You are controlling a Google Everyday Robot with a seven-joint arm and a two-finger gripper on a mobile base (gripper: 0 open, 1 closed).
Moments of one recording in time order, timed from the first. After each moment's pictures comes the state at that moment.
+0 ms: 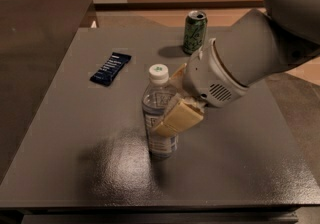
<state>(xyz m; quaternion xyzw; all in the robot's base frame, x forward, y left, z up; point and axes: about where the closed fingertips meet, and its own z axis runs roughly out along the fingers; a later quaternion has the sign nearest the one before) 0.395 -0.016 0.922 -0.61 0.72 0.20 0.26</state>
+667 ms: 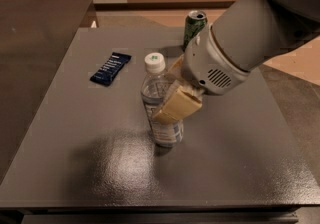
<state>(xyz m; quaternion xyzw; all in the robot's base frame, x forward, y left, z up) 0.401 -0.016 0.939 -0.61 0.73 0.19 0.25</state>
